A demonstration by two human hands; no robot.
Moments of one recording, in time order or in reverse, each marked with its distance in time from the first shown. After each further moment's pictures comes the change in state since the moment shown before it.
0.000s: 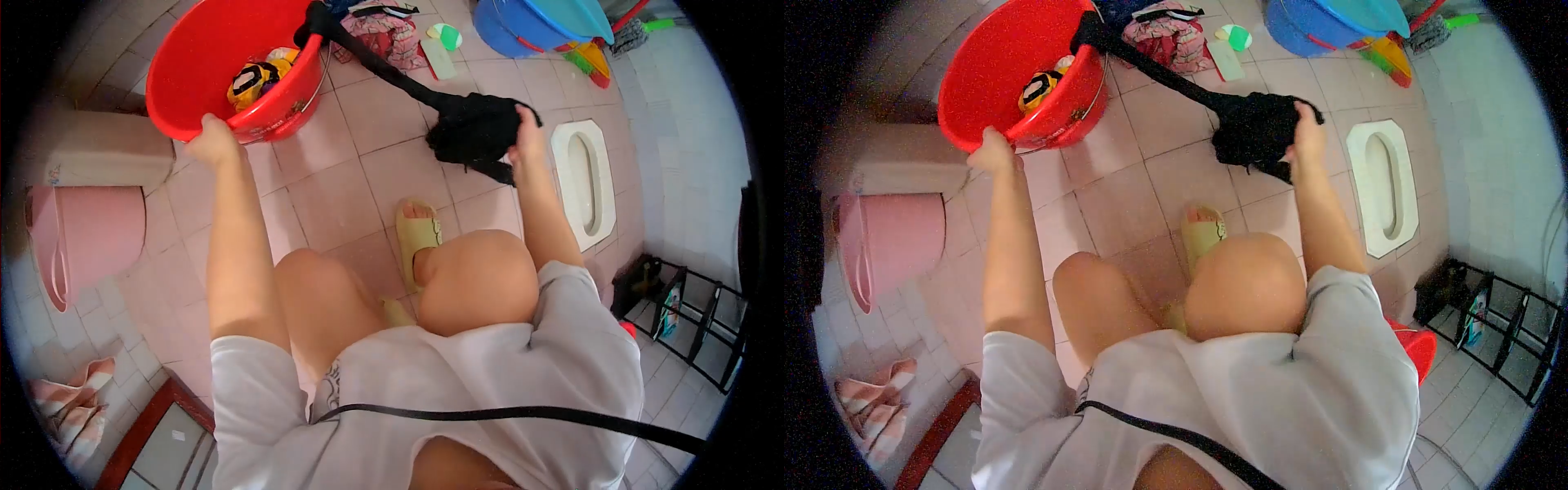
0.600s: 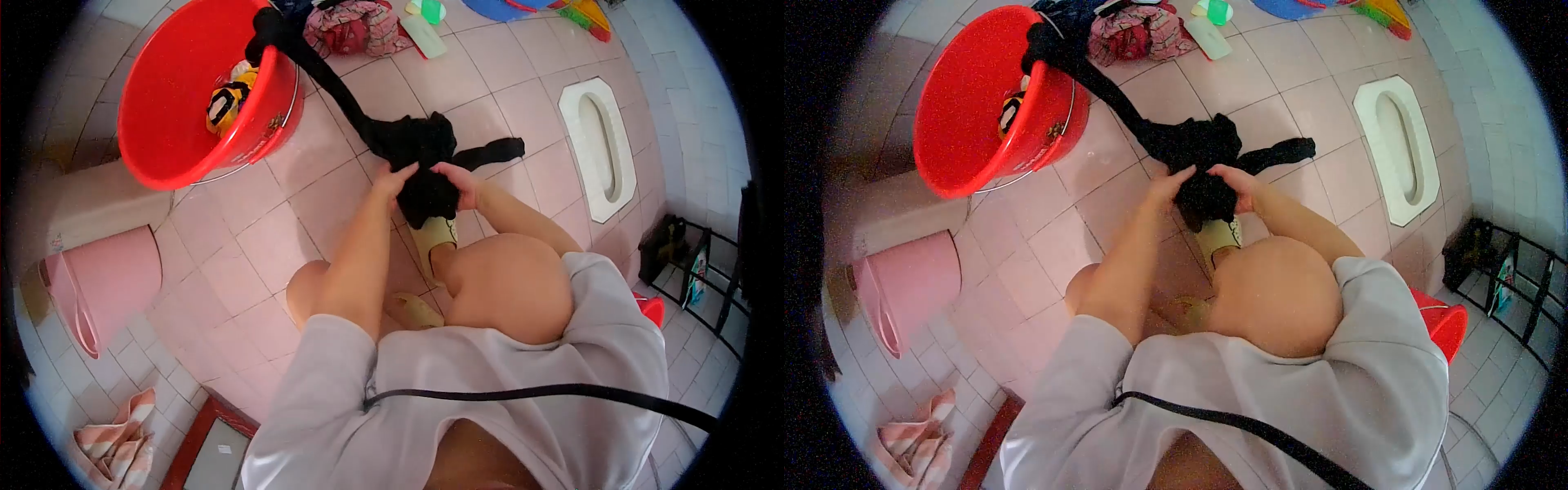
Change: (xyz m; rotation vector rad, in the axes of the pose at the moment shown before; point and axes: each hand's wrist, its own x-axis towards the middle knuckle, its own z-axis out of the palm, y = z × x) left_hand -0.225 -0.180 -0.004 0.333 -1.270 -0.831; right_hand -0.069 0.123 -0.019 -0.108 -0.487 1.084
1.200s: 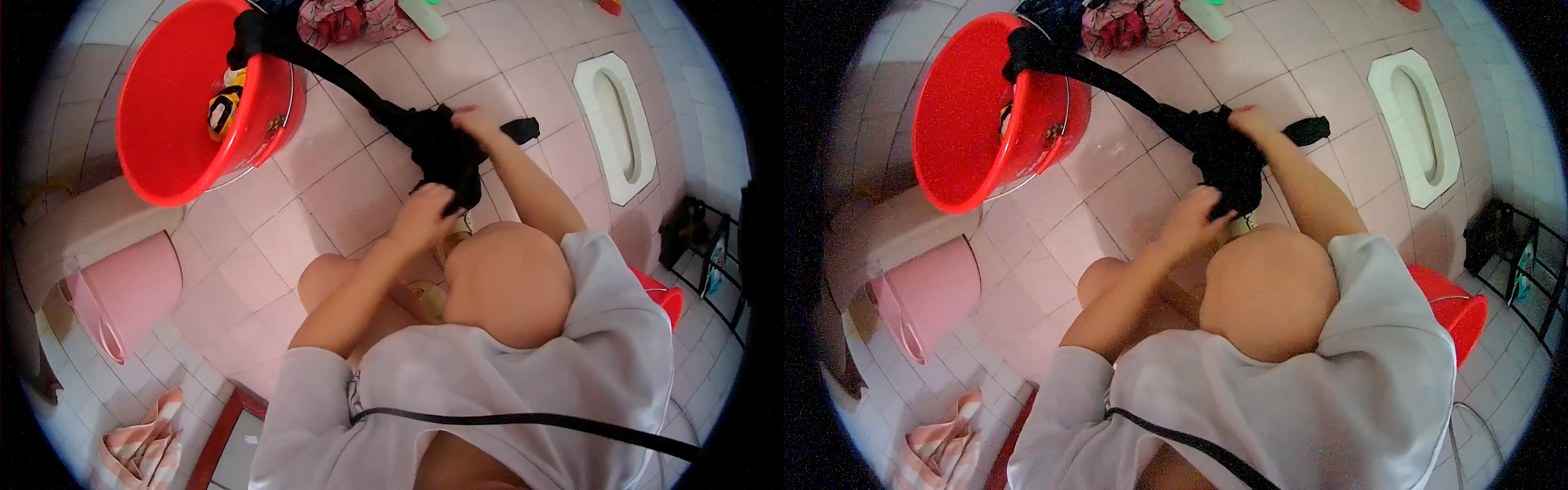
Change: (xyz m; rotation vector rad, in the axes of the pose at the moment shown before) left_hand -0.107 0.035 0.023 0.997 -0.328 0.766; right_hand 0.054 -0.079 -0.024 -1.087 0.710 -0.595
